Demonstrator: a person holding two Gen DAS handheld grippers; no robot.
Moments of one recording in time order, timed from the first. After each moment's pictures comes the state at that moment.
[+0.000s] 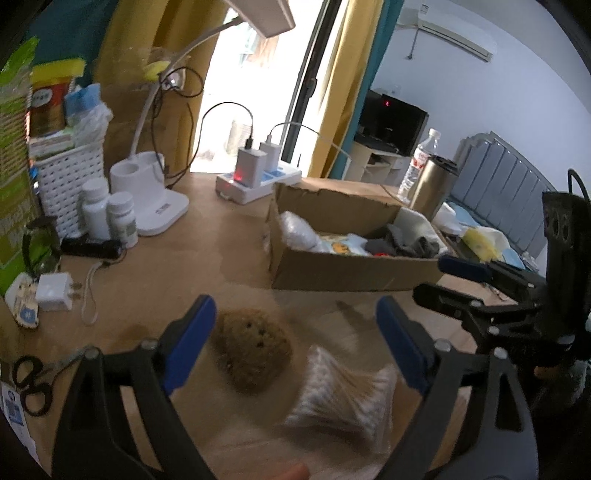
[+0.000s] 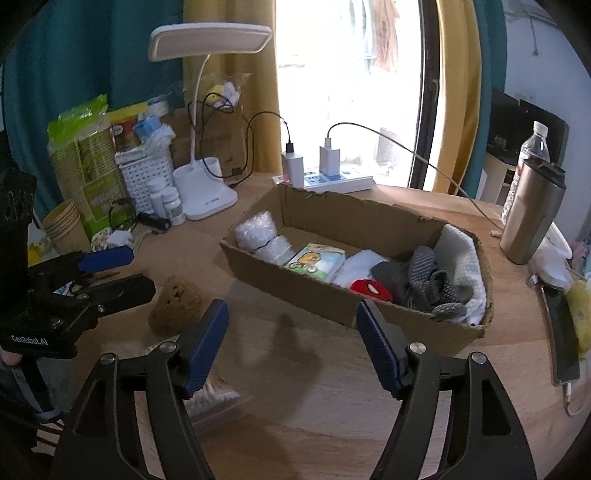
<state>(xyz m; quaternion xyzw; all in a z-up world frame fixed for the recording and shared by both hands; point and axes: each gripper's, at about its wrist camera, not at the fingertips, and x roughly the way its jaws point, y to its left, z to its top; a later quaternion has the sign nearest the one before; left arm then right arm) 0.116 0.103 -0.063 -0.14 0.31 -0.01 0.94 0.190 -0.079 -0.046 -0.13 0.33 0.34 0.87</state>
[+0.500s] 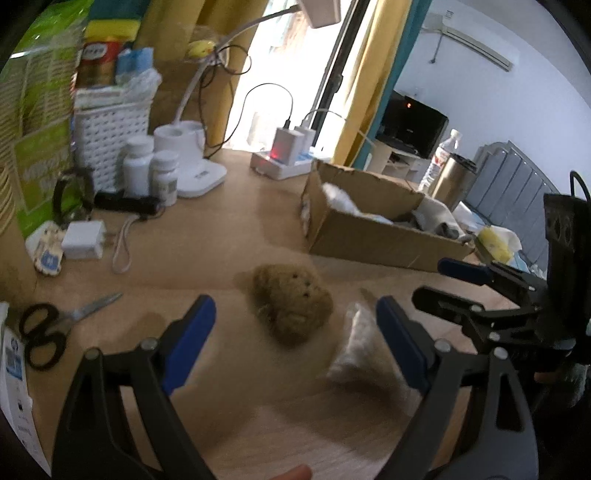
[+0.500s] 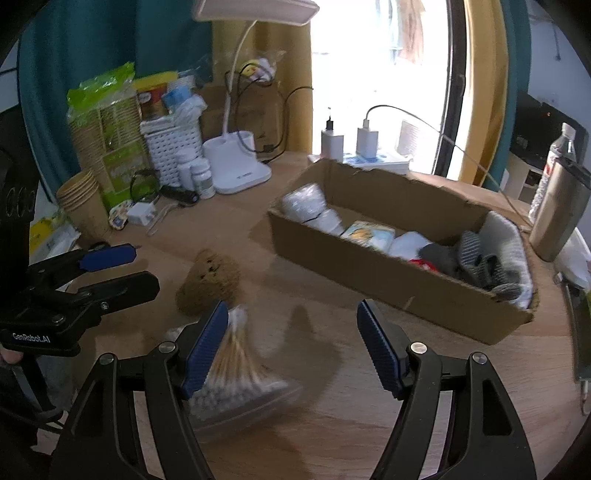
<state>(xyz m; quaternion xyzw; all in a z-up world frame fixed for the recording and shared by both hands) 0.082 0.126 -0.088 -0.17 0.32 0.02 0.93 0.167 -0.049 -0.070 -0.15 0.35 0.37 0.85</state>
